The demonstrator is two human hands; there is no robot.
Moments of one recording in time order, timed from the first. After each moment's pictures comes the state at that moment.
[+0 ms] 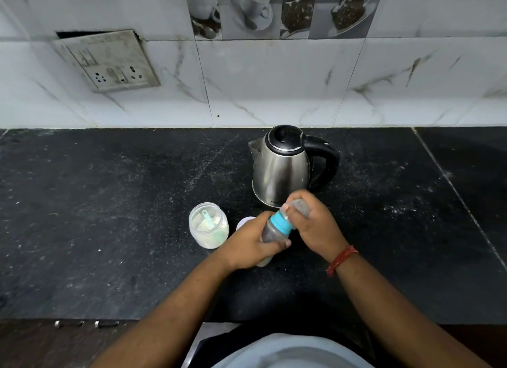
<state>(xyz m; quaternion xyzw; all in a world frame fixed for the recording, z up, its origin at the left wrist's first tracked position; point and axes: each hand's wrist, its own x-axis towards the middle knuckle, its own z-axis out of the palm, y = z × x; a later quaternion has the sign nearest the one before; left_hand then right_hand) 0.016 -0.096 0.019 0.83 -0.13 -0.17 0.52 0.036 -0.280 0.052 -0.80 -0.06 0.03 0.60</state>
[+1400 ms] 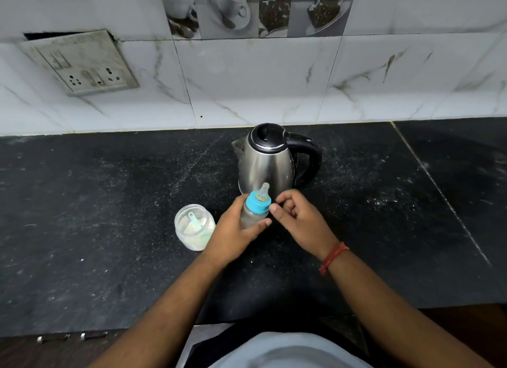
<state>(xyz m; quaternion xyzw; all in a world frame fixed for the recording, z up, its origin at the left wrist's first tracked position) 0.018 -0.101 0.032 0.83 -0.05 -0.04 0.55 0.031 -0.292 0.048 -0.85 -0.05 0.04 0.52</state>
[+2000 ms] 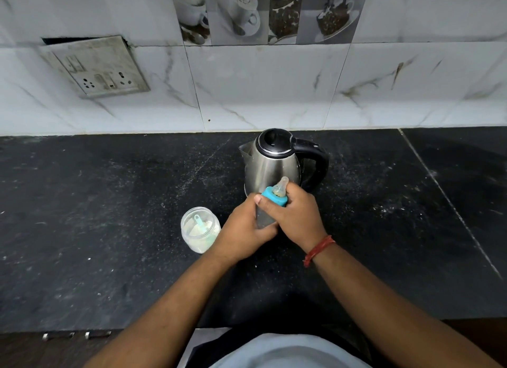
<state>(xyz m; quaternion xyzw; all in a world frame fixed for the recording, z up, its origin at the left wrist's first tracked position) 0.023 -0.110 0.062 0.85 -0.09 -0.04 0.51 0.039 -0.253 0.084 -0.82 -0.04 -0.05 0.56</state>
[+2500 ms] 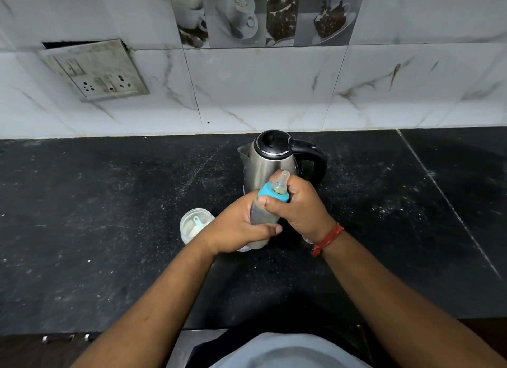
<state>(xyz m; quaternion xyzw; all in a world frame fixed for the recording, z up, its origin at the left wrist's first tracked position) 0.031 -0.096 0.094 0.74 -0.18 -0.18 0.62 0.051 -0.266 0.104 -0.74 -0.19 0.02 0.64</state>
